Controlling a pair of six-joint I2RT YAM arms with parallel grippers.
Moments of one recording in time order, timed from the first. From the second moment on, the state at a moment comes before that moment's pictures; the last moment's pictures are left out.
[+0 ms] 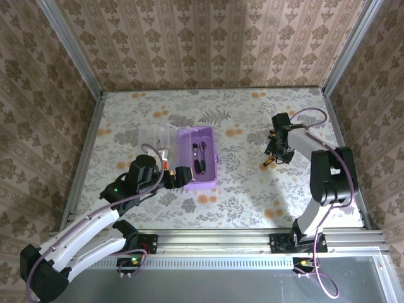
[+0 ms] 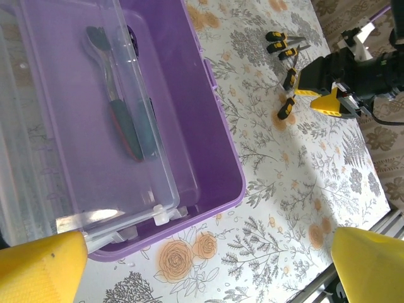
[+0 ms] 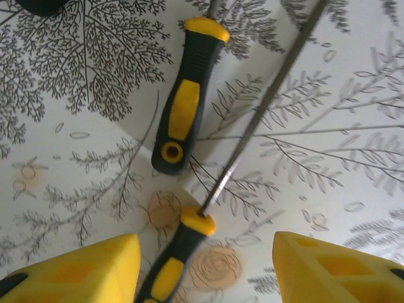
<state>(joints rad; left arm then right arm) -0.72 0.77 0.59 -0.39 0.18 -0.68 0.08 1.75 1.11 -0.71 0.11 0.65</state>
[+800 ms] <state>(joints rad) -0.72 0.70 0.75 -0.57 0.08 -0.59 0.02 1.76 1.03 -0.58 0.00 0.71</state>
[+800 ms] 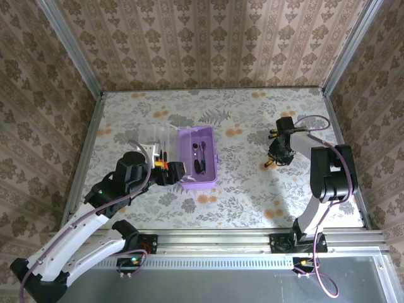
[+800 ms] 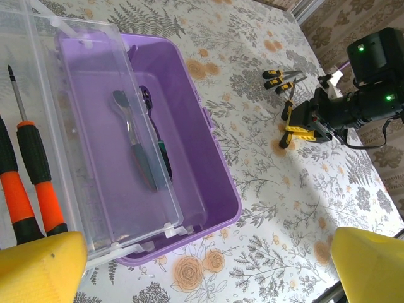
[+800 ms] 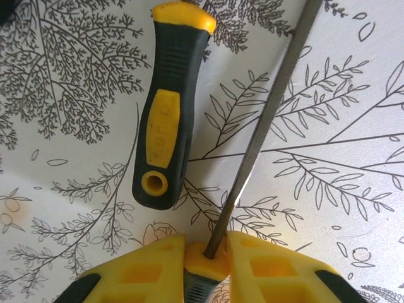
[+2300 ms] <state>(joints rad) -0.40 0.68 0.84 -0.72 0.06 -0.56 0.50 1.40 1.19 -0.72 -0.04 0.75</state>
